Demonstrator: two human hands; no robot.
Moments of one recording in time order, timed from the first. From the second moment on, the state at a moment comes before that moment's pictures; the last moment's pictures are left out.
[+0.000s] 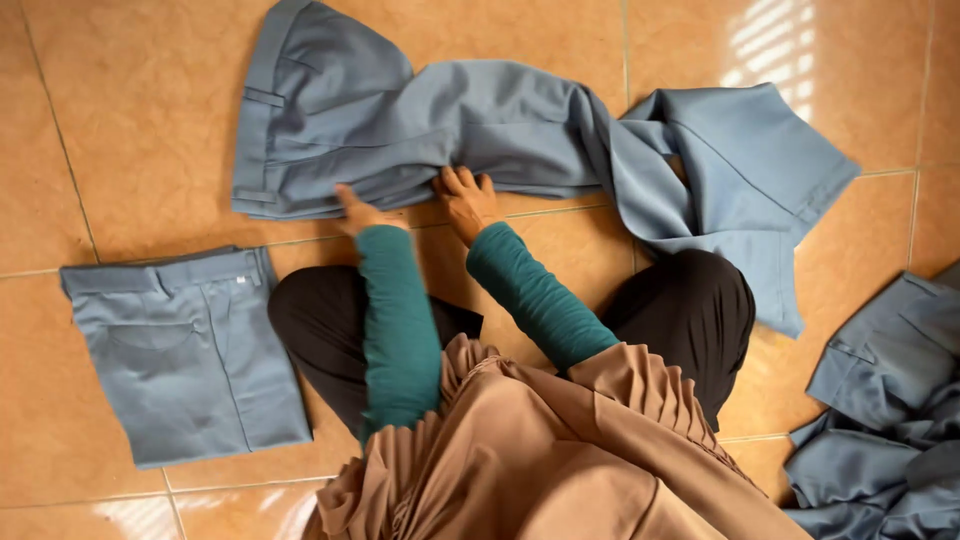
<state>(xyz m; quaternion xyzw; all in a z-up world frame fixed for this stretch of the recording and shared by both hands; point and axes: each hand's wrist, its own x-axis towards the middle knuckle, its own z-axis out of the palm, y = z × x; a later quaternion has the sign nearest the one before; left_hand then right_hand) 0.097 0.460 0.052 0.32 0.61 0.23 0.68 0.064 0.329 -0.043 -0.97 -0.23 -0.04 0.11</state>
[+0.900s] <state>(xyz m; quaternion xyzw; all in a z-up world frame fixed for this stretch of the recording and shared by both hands) 0.048 0.377 0.107 0.27 0.49 0.00 0.83 0.024 0.040 0.018 -0.97 0.09 0.20 0.14</state>
